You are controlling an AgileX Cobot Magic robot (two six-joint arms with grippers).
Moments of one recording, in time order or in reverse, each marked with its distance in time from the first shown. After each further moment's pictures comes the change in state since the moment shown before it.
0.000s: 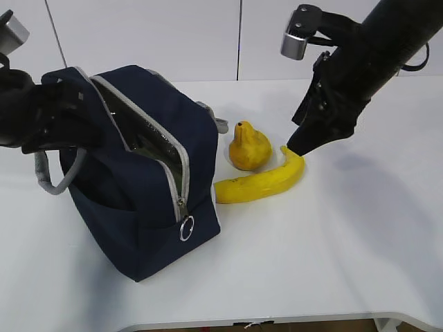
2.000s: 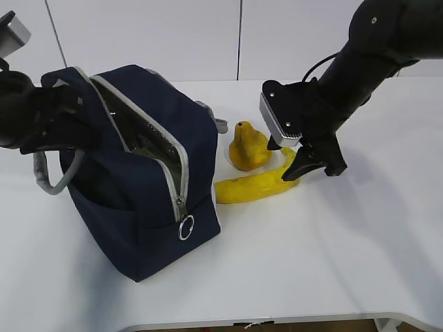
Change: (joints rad) left arm 0.000 0.000 0.000 0.020 0.000 0.025; right arm 0.030 0.205 0.002 -0.050 -0.221 -0.693
